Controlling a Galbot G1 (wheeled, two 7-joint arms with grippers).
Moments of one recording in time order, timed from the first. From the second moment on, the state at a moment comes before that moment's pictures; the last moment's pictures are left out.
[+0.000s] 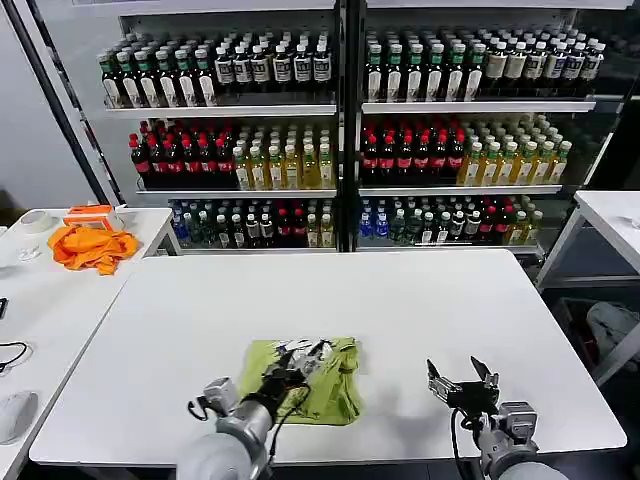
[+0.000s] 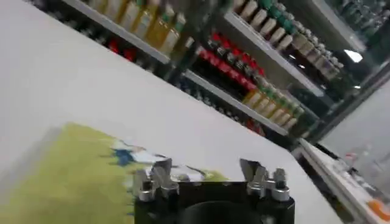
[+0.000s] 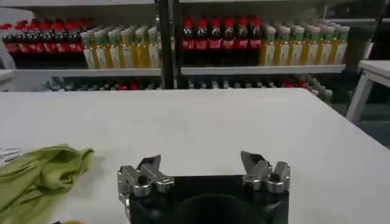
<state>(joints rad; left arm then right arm) 1.34 -1.37 -0.28 -2.08 -0.81 0.48 -0.28 -1.52 1.07 0.47 2.19 0.54 -0.45 0.30</state>
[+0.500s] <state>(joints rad) 1.42 -1.31 -0.40 -2.05 -0.69 0.48 -0.29 -1.52 1.06 0.48 2.18 0.54 -0.45 0.30</state>
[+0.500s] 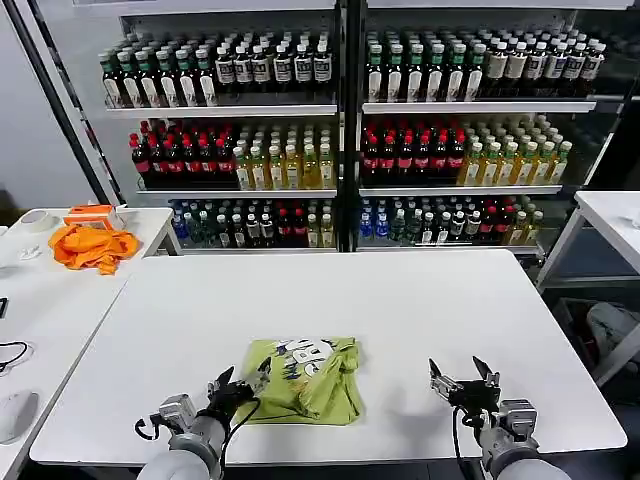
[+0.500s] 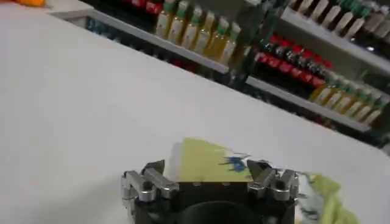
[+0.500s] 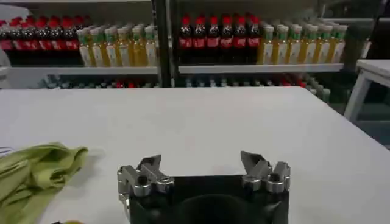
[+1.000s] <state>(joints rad) 1.38 -1.33 -0.38 -1.98 -0.73 0.51 -0.26 -1.54 1.05 0.51 2.19 0.54 -0.45 0.30</state>
